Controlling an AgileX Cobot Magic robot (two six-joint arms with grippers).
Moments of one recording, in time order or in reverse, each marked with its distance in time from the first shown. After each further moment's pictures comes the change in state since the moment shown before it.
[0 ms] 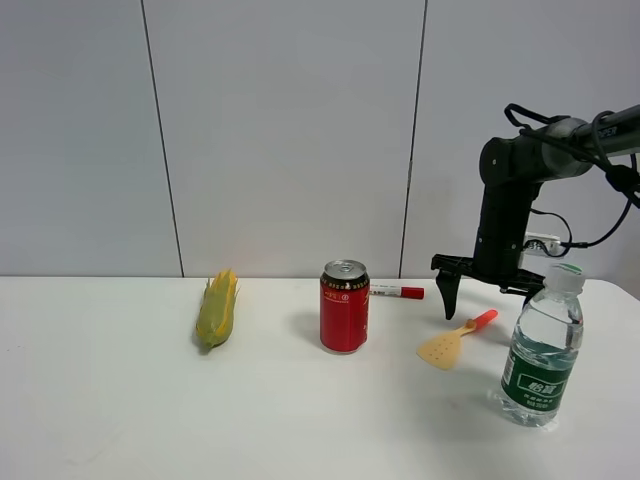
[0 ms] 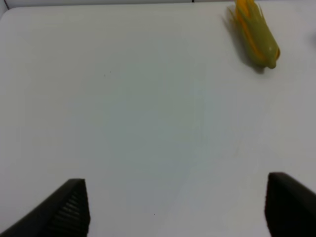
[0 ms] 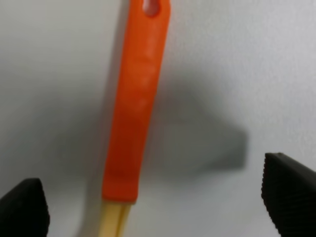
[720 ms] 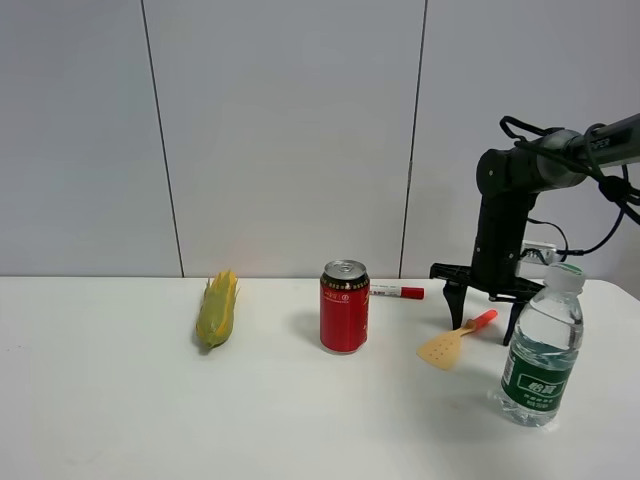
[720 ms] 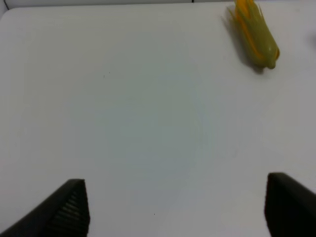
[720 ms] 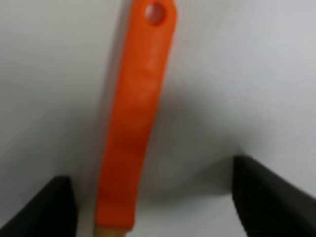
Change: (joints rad) left arm 0.000 0.000 0.000 0.000 0.000 0.000; right arm 0.000 0.027 -0.002 -0.007 -0.017 -0.007
